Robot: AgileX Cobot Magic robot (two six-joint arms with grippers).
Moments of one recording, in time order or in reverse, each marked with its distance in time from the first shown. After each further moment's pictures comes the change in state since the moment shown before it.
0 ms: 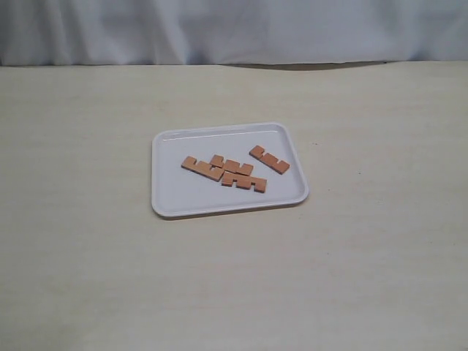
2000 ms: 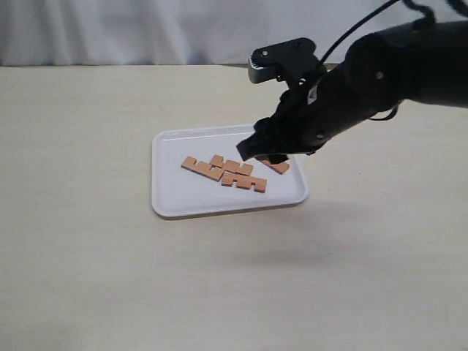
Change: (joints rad) left arm 0.000 0.000 0.000 0.000 0.000 0.000; right arm 0.384 1.655 -0.793 -0.044 0.328 -0.156
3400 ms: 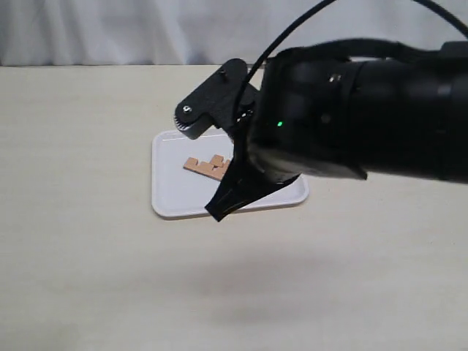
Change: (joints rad) left arm 0.000 0.000 0.000 0.000 0.000 0.000; right arm 0.401 -0.014 -0.050 -0.638 0.336 0.535
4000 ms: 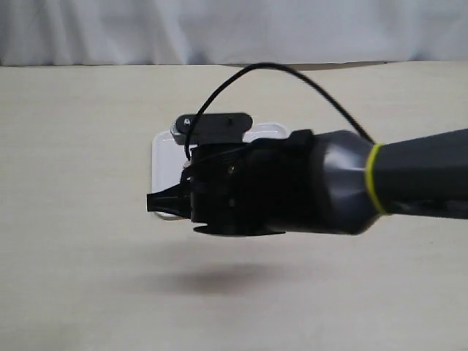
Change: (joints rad) left arm 0.000 0.000 0.000 0.000 0.000 0.000; right arm 0.085 0.206 0.000 -0.183 -0.164 0.970
